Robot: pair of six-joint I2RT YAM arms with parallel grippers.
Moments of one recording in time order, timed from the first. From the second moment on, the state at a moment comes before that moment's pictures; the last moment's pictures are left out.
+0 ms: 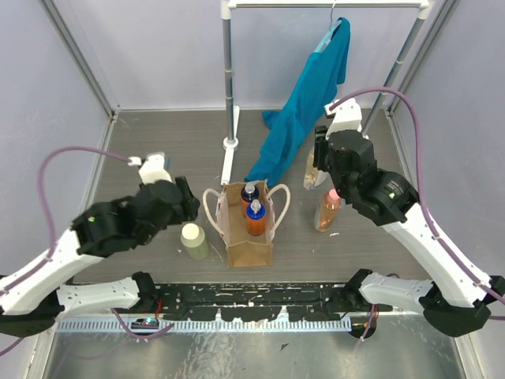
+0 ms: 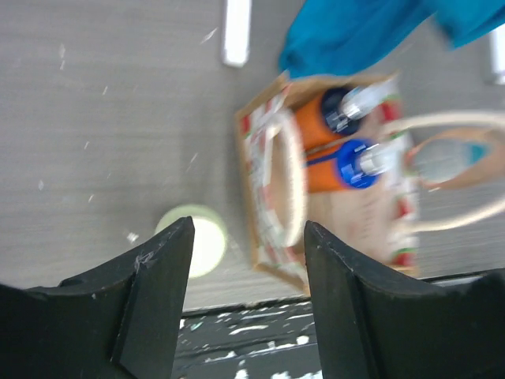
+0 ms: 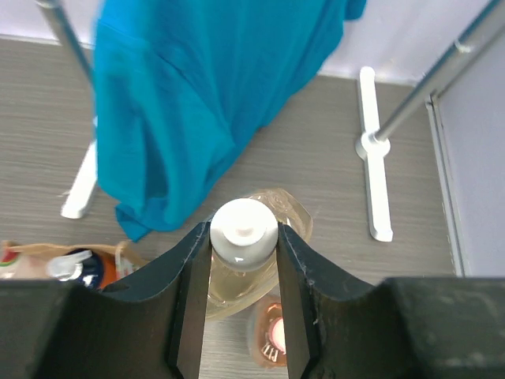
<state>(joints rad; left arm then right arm) -1.08 0.91 1.19 -1.11 -0.65 -0.90 0.78 1.09 1.50 -0.73 0.68 0.16</state>
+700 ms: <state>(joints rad) -1.15 1.29 1.39 -0.84 -0.47 -0.65 0.42 1.18 0.97 -0.45 0.42 0.22</state>
